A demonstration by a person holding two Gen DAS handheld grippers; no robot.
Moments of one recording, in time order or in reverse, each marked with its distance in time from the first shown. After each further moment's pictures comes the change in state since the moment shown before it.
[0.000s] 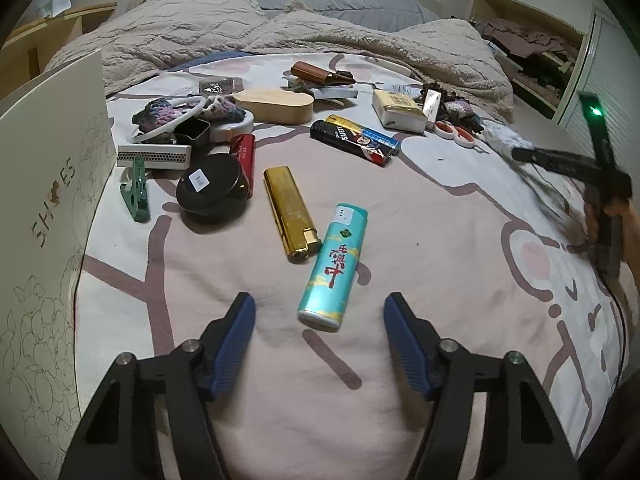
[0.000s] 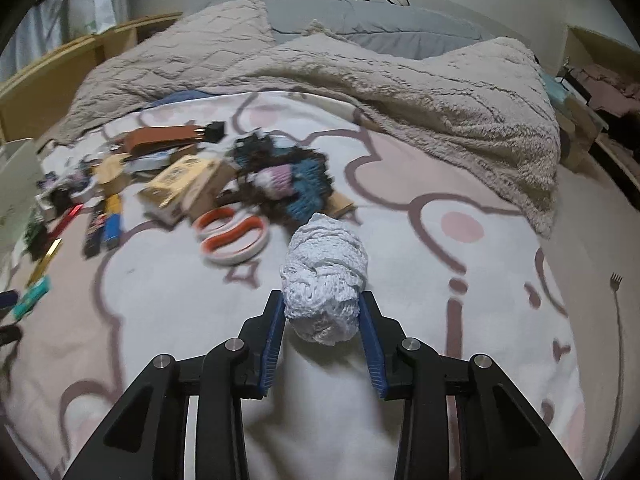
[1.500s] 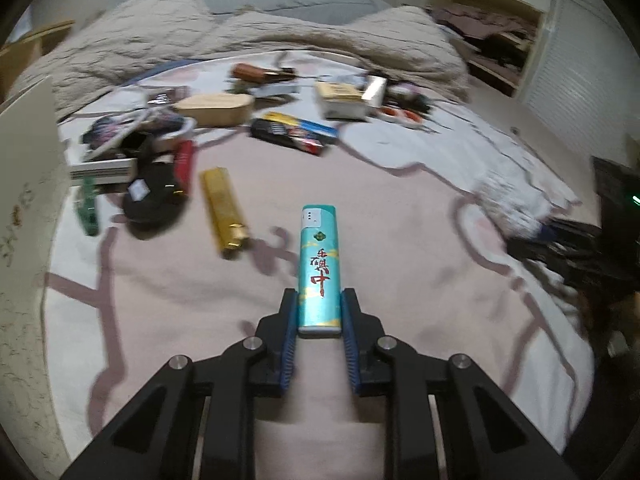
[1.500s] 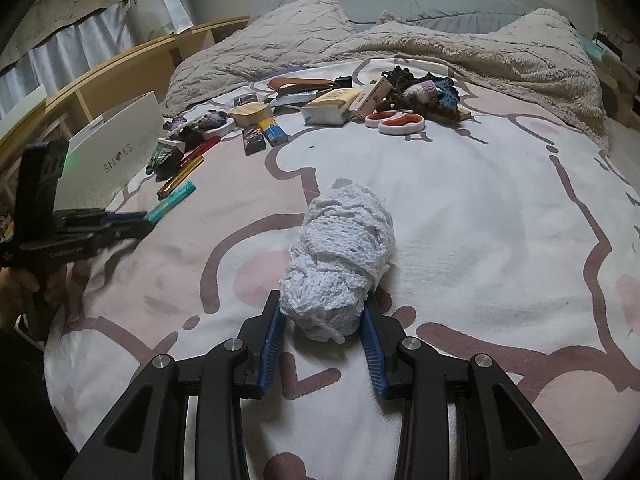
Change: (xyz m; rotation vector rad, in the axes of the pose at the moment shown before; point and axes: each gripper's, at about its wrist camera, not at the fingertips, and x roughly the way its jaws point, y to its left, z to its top) left arm -0.004 -0.036 -0.008 0.122 0.015 -0.136; right arm -0.051 0.072 -0.108 0.024 -0.005 0.289
